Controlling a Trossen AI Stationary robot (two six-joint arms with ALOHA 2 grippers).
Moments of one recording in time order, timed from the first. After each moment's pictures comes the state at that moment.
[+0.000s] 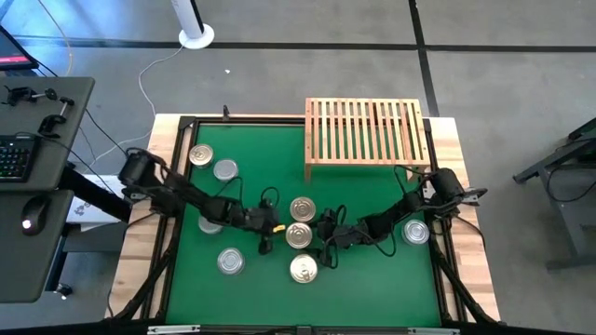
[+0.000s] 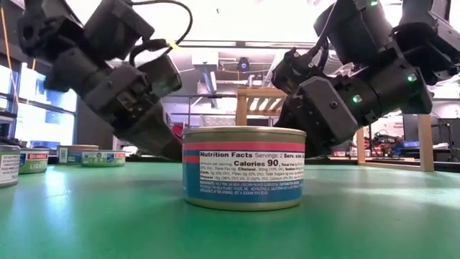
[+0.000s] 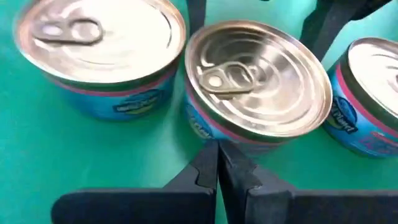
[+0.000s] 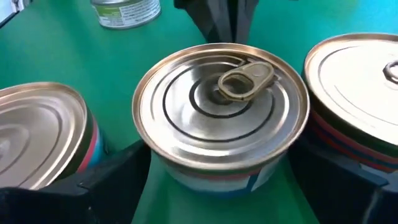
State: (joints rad) left arm -0.25 1.76 0.55 0.57 -0.14 -0.34; right arm 0.34 1.98 0.73 0.75 0.34 0.30
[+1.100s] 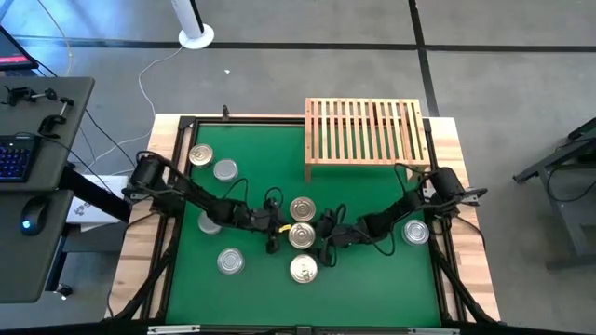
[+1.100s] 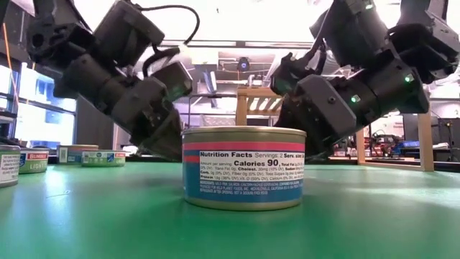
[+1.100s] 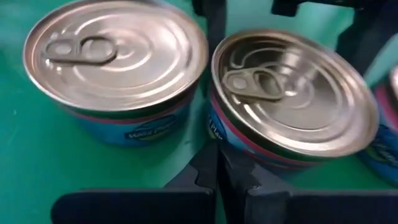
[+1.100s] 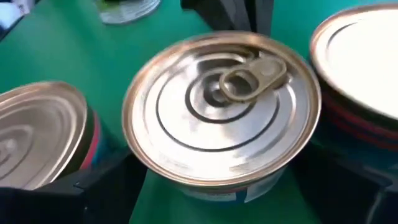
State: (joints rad) left arm -0.25 1.81 0.60 0.60 -0.21 -0.33; right arm 0.32 1.98 0.73 0.70 0.27 0.38
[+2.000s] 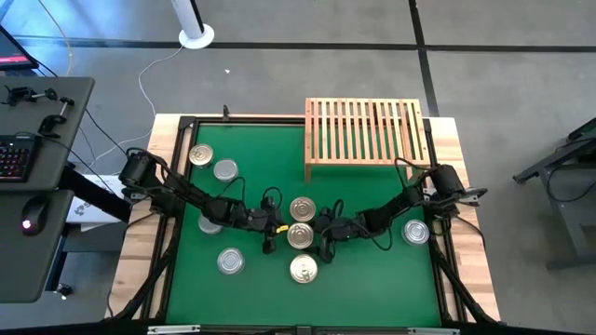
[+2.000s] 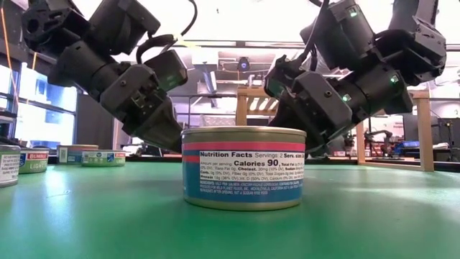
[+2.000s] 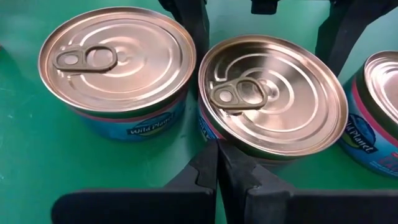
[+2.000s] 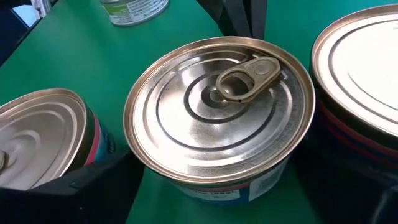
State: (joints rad) left arm -0.26 1.74 0.60 0.49 -0.22 -0.31; right arm 0.27 1.97 0.73 0.72 0.17 0.36
